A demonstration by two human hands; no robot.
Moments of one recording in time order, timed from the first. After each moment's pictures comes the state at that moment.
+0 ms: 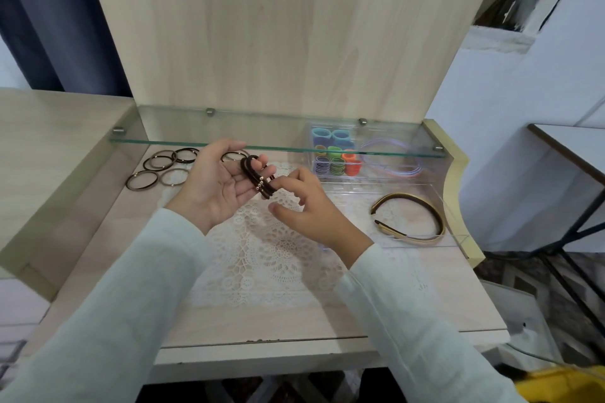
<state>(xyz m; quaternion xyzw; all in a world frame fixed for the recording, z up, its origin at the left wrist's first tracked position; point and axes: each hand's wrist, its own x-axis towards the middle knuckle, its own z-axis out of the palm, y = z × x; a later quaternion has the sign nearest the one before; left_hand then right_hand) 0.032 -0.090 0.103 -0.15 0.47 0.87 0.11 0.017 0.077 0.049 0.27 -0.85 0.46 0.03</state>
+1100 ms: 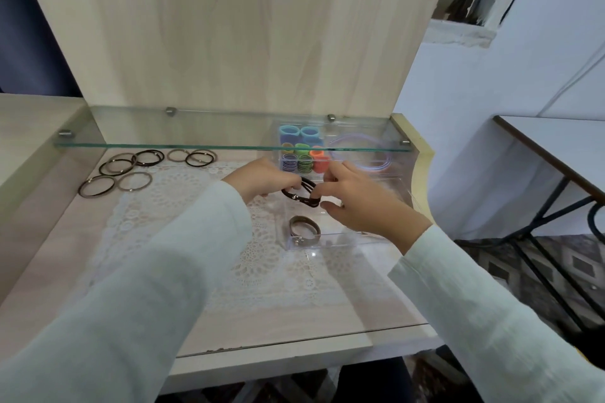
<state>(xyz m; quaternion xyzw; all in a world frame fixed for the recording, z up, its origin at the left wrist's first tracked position) -0.036 -0.001 0.081 -0.02 0.90 0.41 0.16 0.007 0.193 0.084 0.34 -0.93 0.07 0.10</state>
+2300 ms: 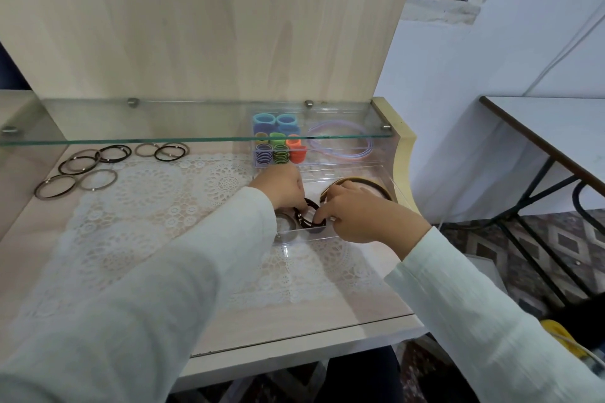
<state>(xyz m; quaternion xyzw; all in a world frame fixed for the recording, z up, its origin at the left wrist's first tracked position) -0.036 0.065 0.056 0.11 0.96 0.22 0.13 0.021 0.218 0.078 0.23 -0.96 -0.03 -0.16</state>
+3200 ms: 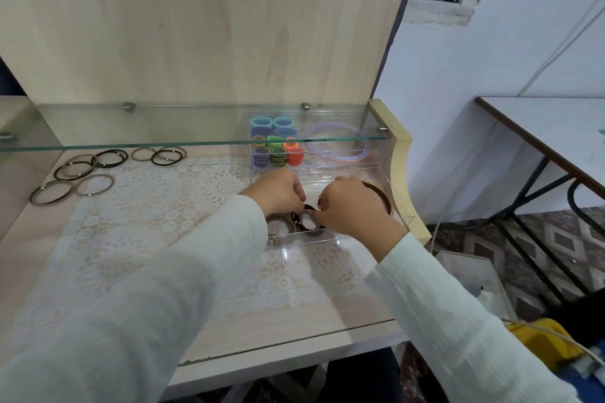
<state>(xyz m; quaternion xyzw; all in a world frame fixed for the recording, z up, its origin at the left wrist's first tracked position) -0.032 0.062 0.058 0.12 0.94 0.28 0.15 0.009 0.203 0.067 0.06 -1.00 0.03 -0.06</state>
